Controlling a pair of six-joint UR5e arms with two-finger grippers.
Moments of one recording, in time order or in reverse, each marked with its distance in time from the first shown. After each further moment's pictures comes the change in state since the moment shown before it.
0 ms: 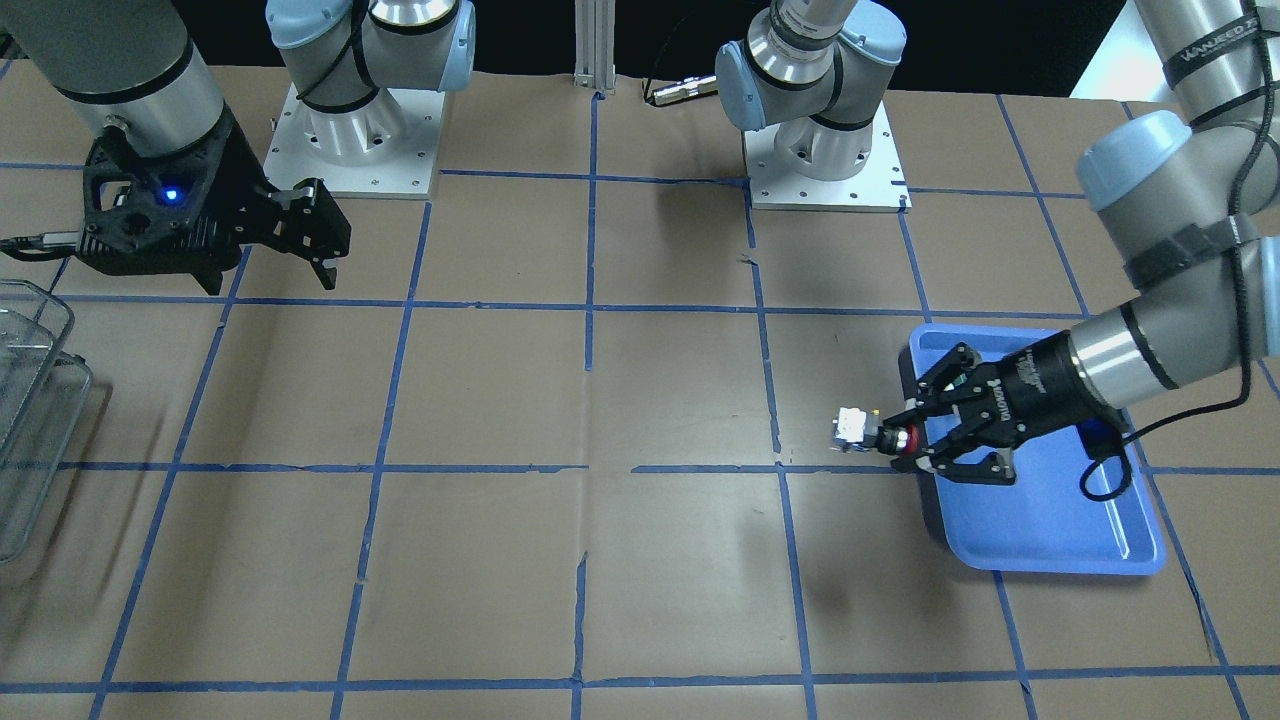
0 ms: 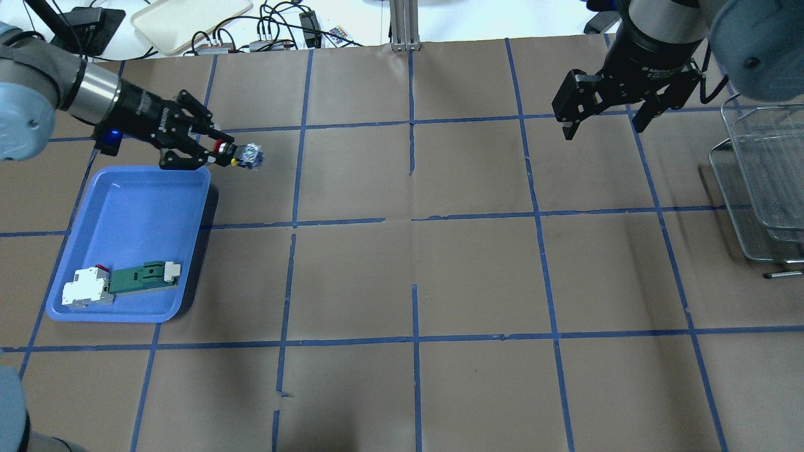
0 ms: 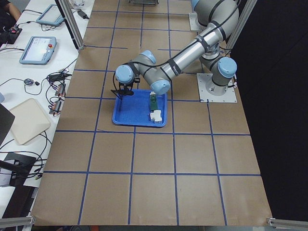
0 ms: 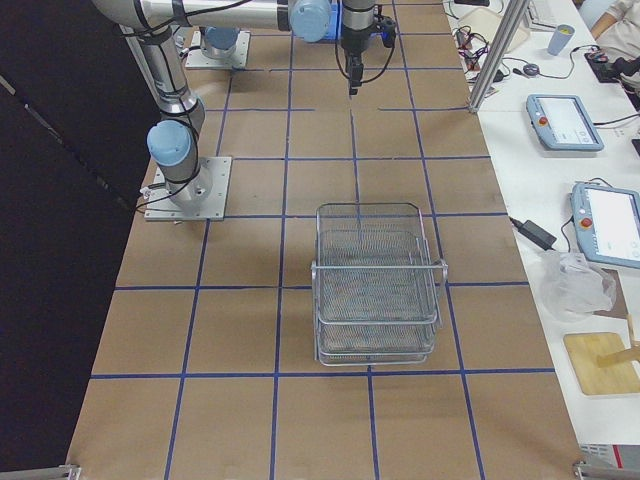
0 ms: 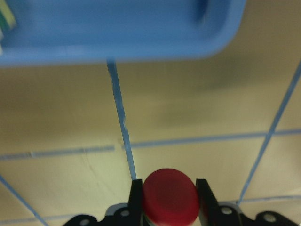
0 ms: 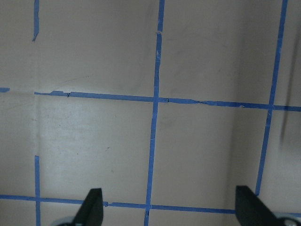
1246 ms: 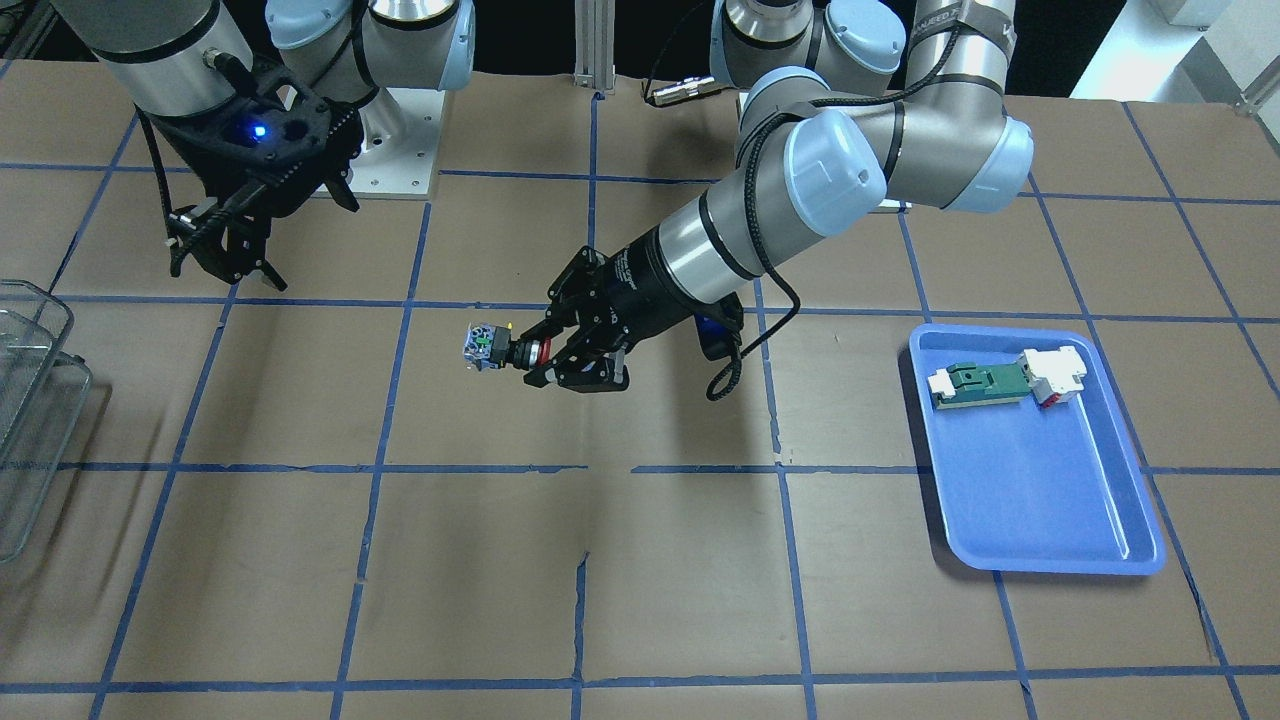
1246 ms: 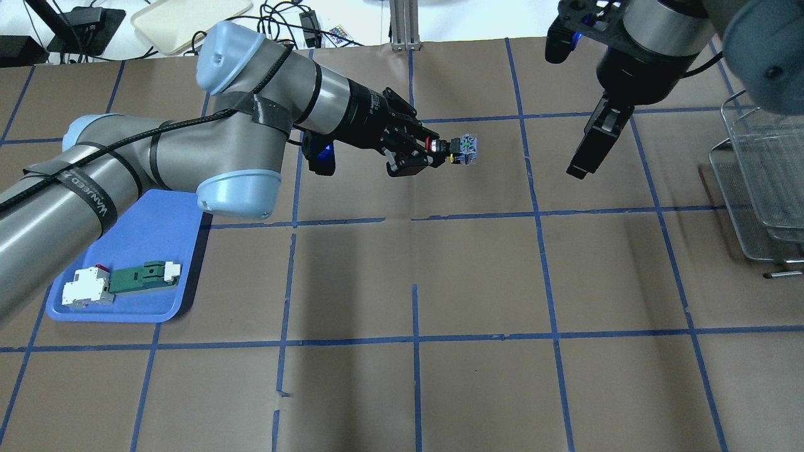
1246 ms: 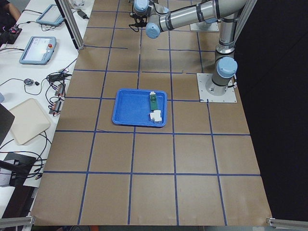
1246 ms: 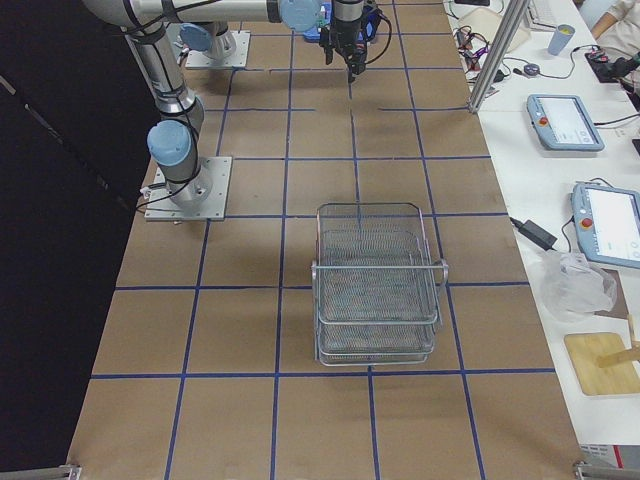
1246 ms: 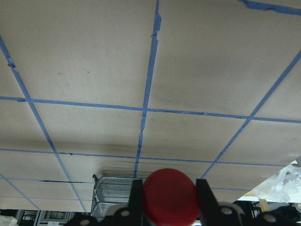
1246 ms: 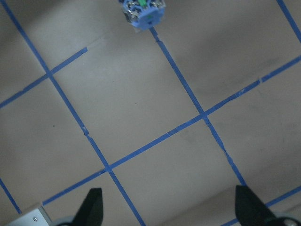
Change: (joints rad) left arm -0.509 0.034 -0.125 0.593 -0.116 -0.855; right arm 0.018 -0.045 0.017 0.076 0.069 -1.023
